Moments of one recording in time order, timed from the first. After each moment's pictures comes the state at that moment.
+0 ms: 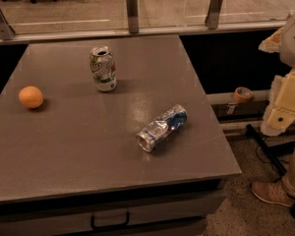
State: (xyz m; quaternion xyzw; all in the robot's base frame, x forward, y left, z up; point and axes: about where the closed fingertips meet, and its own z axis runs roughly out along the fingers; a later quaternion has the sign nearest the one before) arm 0.438 -0.217 0.976 -0.60 0.78 -0.03 0.16
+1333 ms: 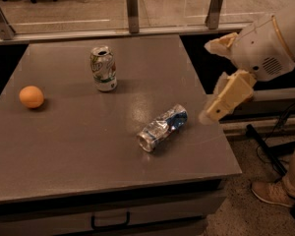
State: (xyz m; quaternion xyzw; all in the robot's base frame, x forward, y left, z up) arm 0.474 -0.116 0.963 -0.61 0.71 0.15 0.33
